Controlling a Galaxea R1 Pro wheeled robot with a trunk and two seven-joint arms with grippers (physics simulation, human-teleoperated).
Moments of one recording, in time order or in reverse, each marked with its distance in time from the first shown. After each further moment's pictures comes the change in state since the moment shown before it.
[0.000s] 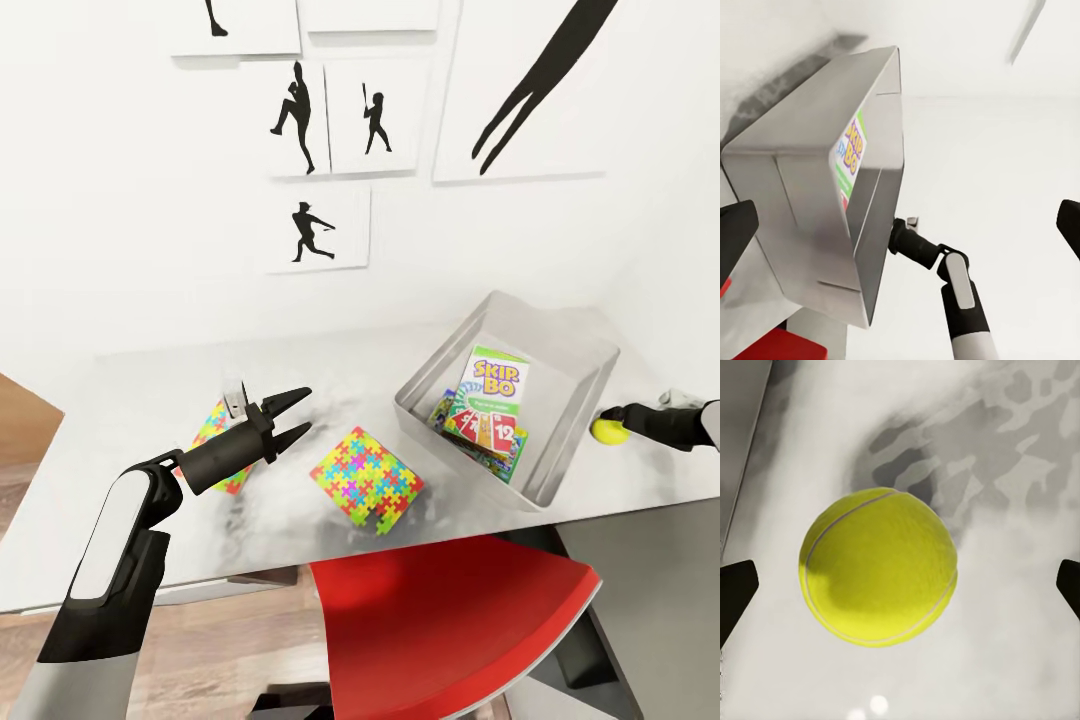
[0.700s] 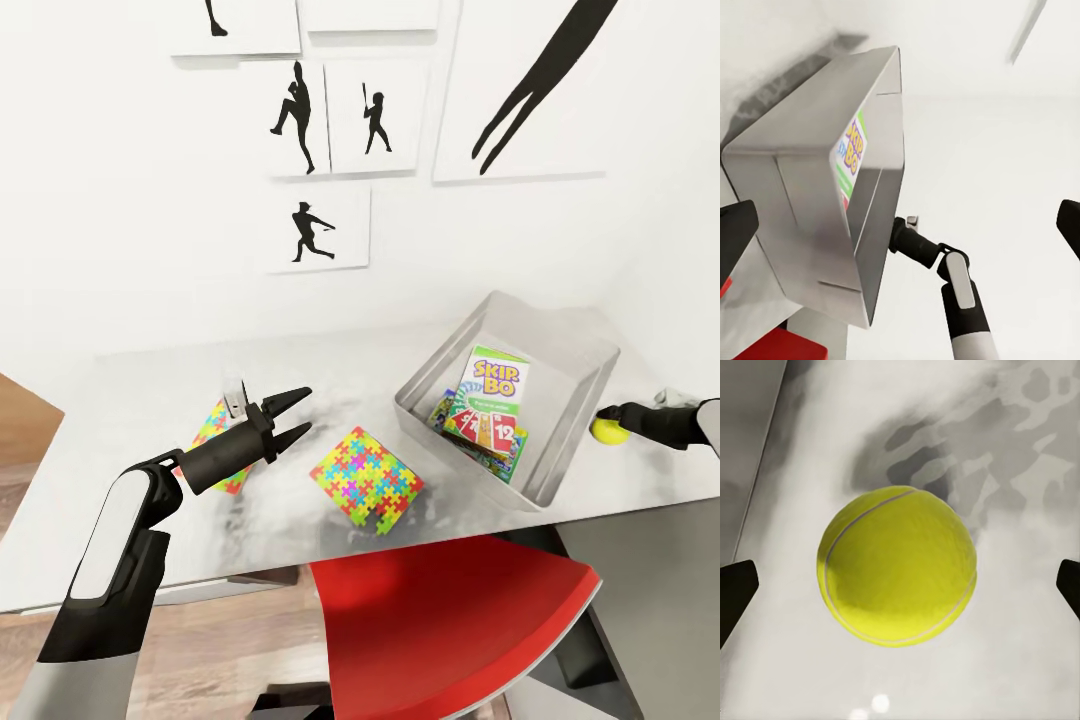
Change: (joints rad) left arm -0.001 0.000 0.000 0.000 0.000 0.000 0.002; right arm -0.001 0.009 0.001 -0.006 0.000 0.002 0.001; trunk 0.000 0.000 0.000
